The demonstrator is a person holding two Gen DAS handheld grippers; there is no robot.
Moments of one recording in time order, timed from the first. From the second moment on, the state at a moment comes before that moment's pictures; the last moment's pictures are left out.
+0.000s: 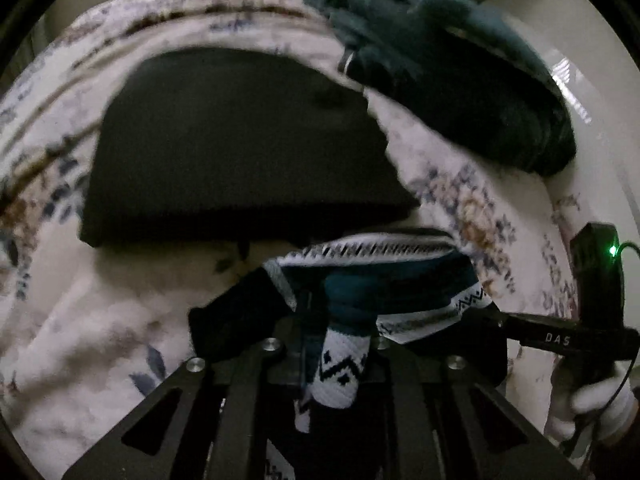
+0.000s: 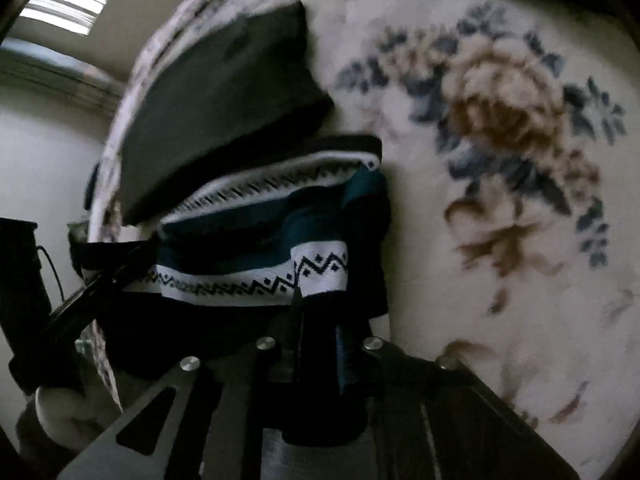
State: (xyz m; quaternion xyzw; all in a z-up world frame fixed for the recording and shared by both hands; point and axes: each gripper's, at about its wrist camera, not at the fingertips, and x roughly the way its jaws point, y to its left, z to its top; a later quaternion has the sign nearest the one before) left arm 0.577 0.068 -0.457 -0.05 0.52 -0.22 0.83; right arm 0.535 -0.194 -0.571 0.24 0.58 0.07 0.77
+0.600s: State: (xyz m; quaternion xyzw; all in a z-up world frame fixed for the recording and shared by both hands) left arm 0.670 0.098 -0.496 -0.18 0.60 -0.21 0.75; right arm 0.604 -0.199 -0.568 0.24 0.60 0.03 0.76
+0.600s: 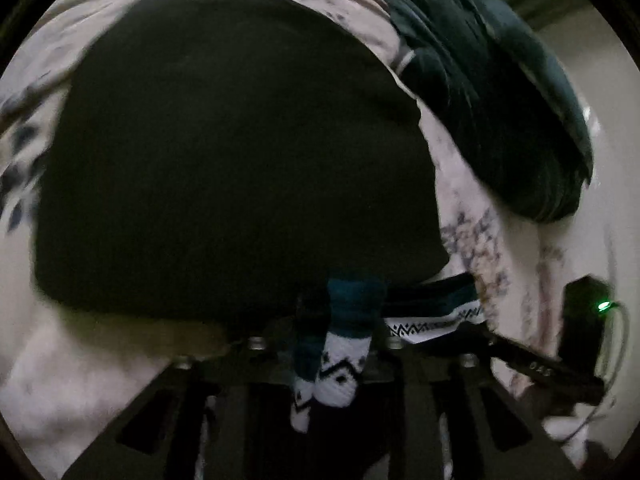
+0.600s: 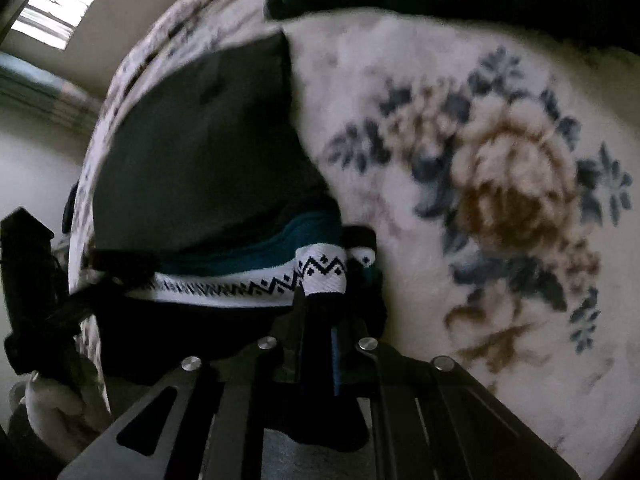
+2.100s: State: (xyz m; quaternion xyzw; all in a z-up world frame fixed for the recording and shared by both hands) left arm 0.479 0.199 -0.489 -0.35 0.52 -0.18 0.75; right arm 0.382 -0.178 -0.569 0.48 0.58 0.06 0.65
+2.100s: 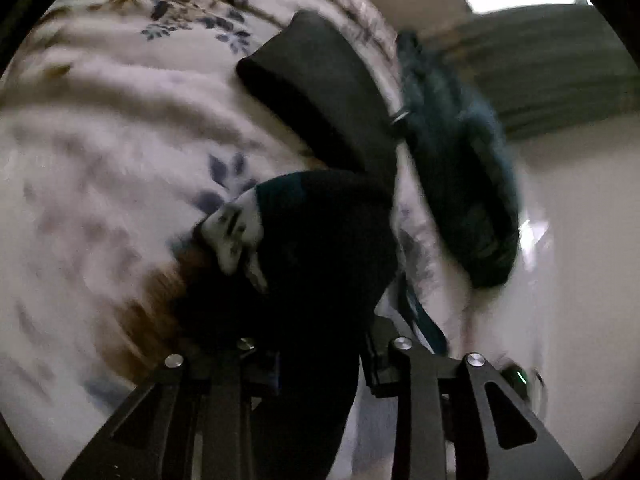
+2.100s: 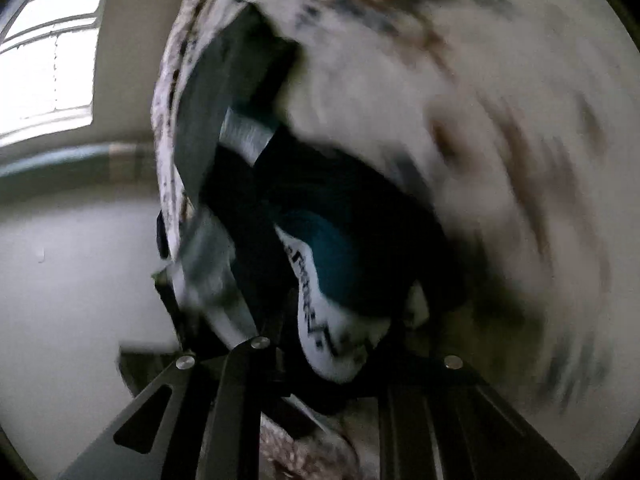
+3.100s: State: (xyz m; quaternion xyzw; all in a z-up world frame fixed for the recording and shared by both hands) left arm 0.513 0.229 -0.504 -0.39 0.48 -0.11 0.78; right arm 0.575 -0.171 -0.533 0.27 0.55 0.10 0.78
